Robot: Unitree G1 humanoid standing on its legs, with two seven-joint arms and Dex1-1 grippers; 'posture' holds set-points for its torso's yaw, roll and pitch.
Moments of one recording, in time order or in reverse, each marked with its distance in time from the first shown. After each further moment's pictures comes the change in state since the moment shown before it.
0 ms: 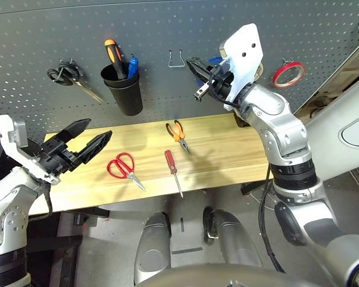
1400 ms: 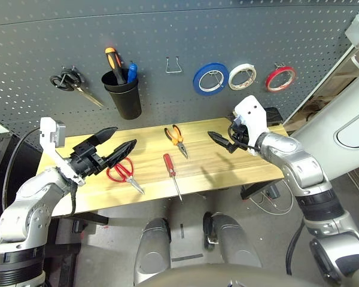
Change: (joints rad) left arm -0.014 -0.050 -0.180 -0.050 0.048 0.031 0.068; right arm 0.323 -0.218 0.055 0.085 -0.025 -0.065 0.115
